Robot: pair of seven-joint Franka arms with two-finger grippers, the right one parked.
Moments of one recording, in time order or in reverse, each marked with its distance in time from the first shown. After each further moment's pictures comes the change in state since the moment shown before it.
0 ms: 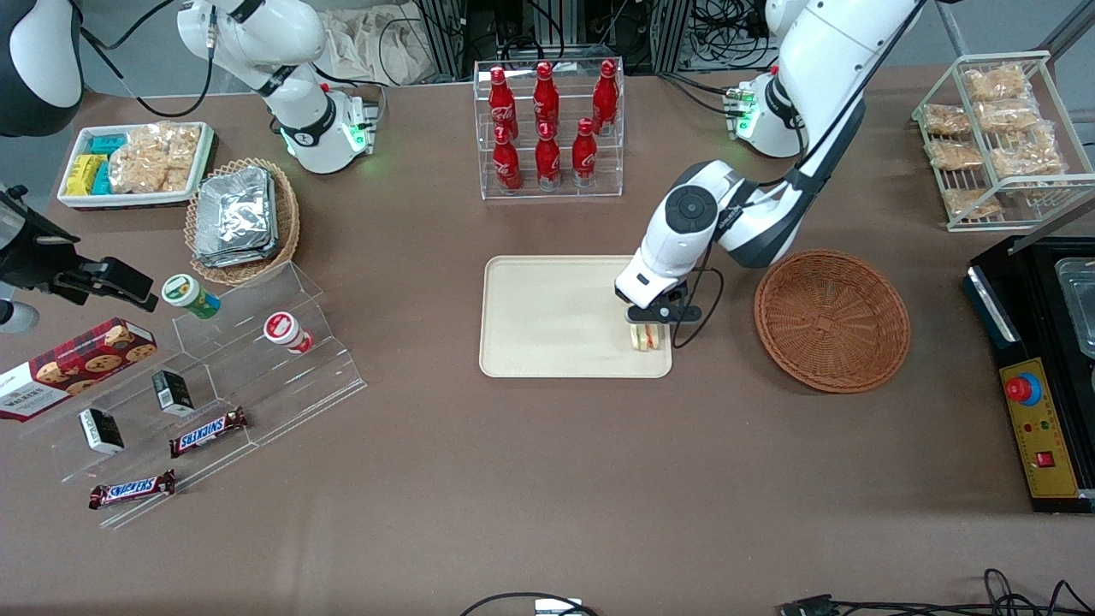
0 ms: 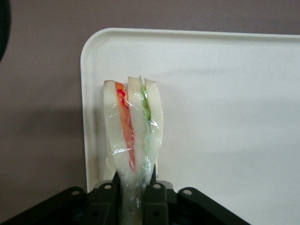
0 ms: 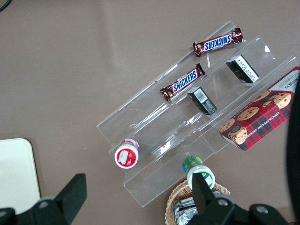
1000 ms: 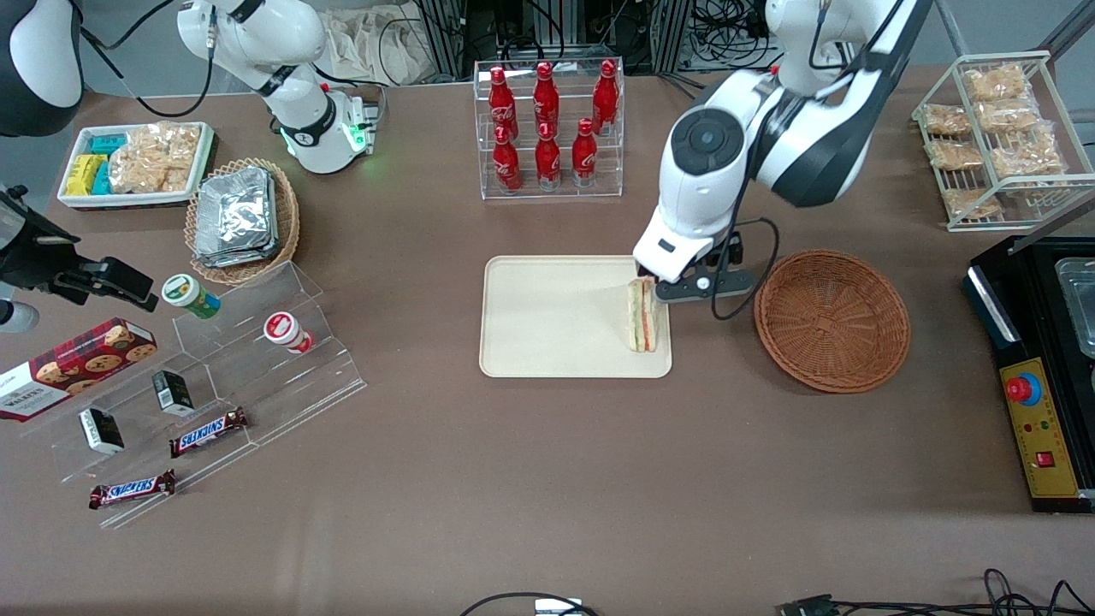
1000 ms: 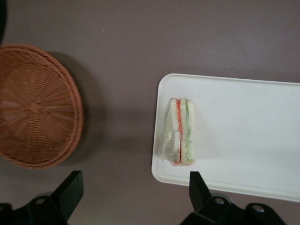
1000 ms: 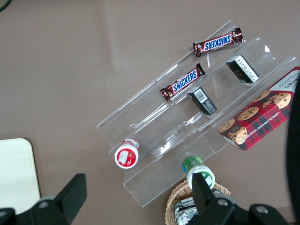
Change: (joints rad) arm 0.001 -0.233 -0.006 0.439 -0.043 -0.787 0.051
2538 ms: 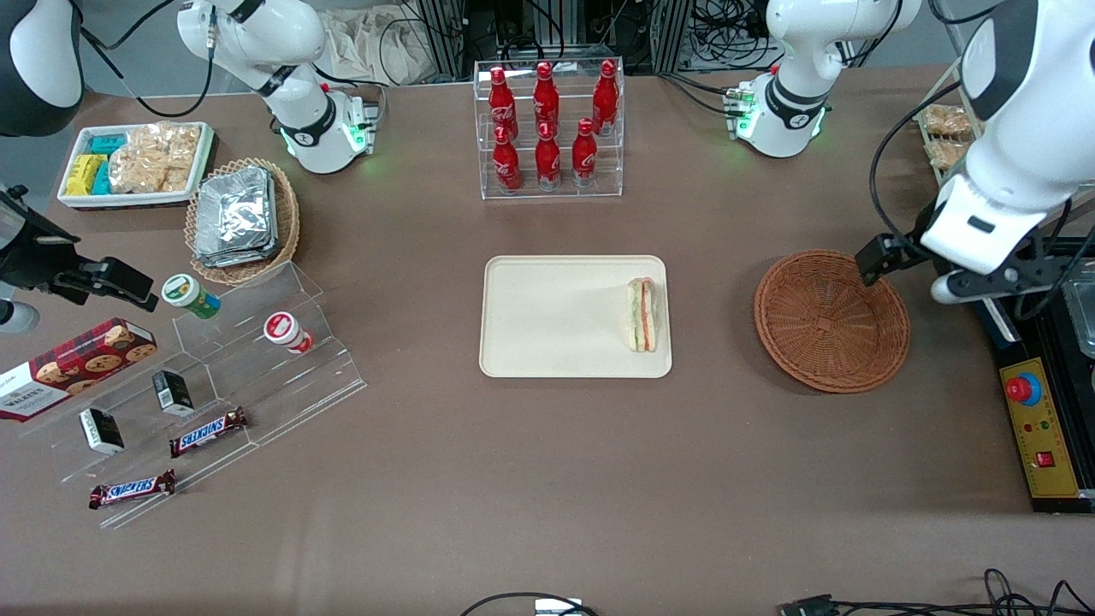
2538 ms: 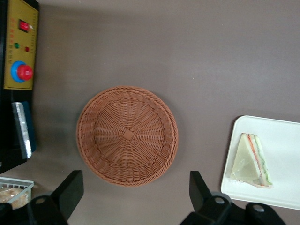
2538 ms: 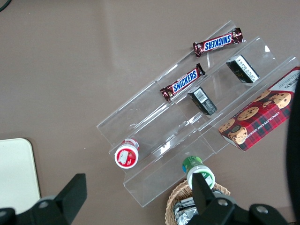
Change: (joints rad) arm 0.167 -0.231 0.329 -0.007 -0.105 -0.061 0.452
